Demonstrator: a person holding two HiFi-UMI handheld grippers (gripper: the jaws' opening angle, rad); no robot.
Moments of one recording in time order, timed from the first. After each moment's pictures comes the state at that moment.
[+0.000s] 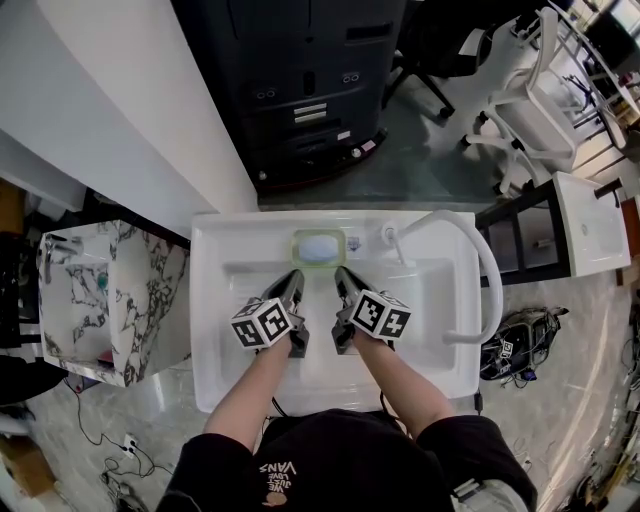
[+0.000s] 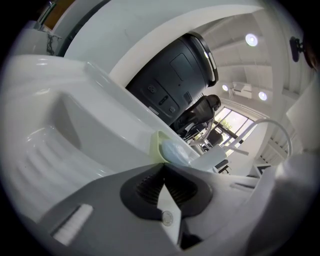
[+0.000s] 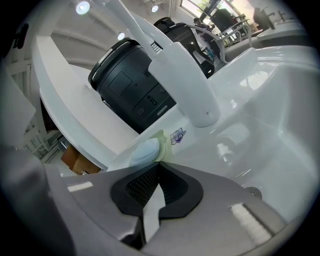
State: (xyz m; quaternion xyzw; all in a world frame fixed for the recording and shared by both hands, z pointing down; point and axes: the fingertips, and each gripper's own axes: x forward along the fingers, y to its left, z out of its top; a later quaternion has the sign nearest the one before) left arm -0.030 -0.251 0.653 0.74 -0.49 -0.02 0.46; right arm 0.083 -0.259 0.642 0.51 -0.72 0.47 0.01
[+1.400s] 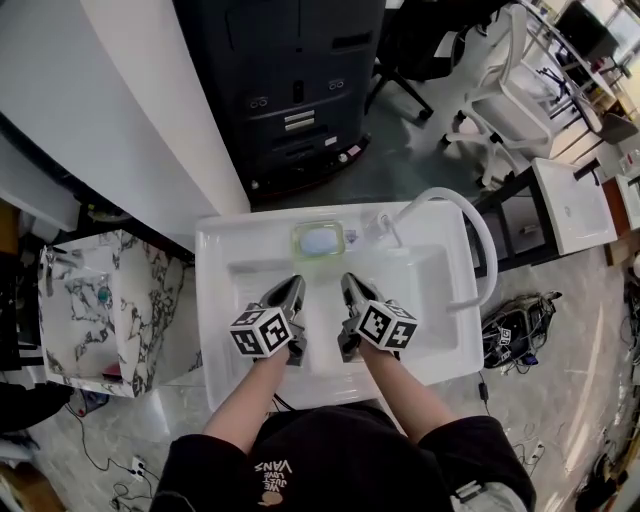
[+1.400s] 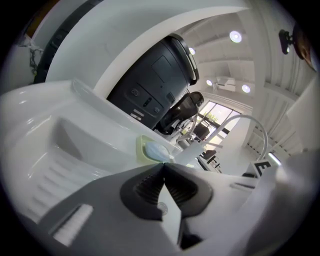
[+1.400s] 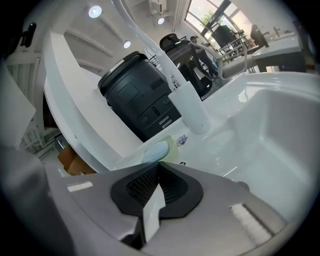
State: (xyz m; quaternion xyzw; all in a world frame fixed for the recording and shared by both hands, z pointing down) left arm -0.034 -0.221 0.613 0.80 -0.44 0.00 0.42; right arm 0.086 -0.217 0.604 0.55 -0.72 0.42 -0.01
